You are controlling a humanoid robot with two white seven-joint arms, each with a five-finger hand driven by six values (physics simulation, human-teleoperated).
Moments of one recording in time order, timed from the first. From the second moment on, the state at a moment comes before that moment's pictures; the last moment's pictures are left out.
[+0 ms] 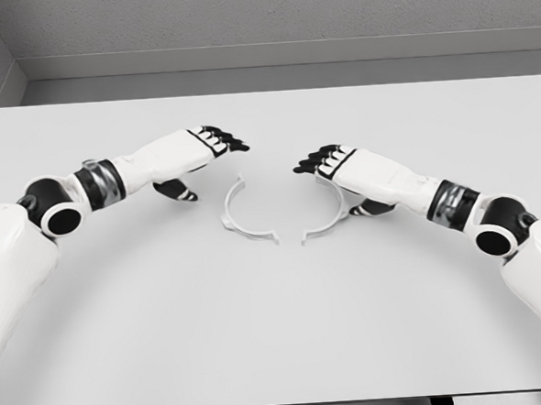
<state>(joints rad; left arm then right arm) -0.61 0.42 -0.48 -1.20 -0.69 -0.61 -0.38 -0.42 -0.47 0.46 -1.35 0.67 -0.61 0.25</state>
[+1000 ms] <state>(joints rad) -0.61 0.46 -0.46 -1.19 -0.69 -0.61 -0.38 -0.54 -0.40 0.52 -1.22 0.68 -0.61 0.25</state>
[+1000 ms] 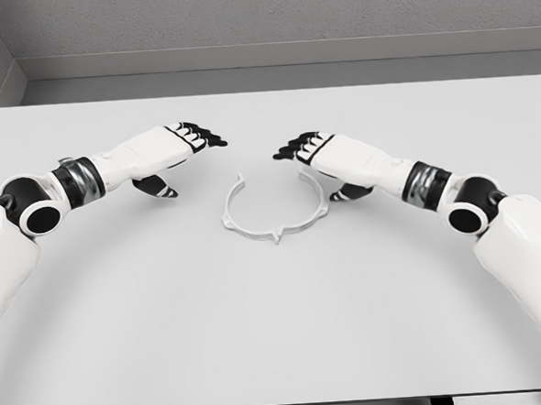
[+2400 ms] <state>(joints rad) -0.61 0.49 -0.43 -1.17 -0.67 -0.61 -0.38 -0.64 -0.29 0.58 -1.15 0.70 -0.61 0.25</state>
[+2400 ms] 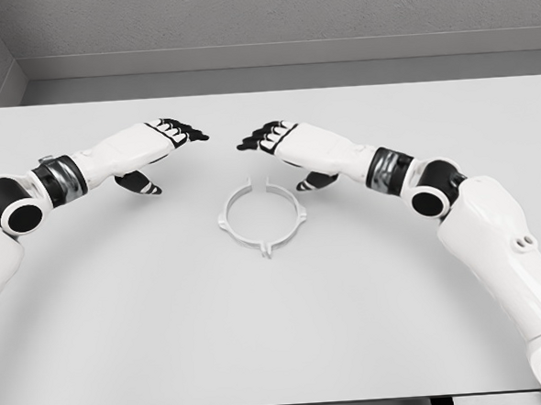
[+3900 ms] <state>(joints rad) -0.63 0.38 -0.49 -1.09 -0.68 -0.61 -0.39 -0.17 -0.66 0.03 -1.64 0.63 -0.61 0.25</state>
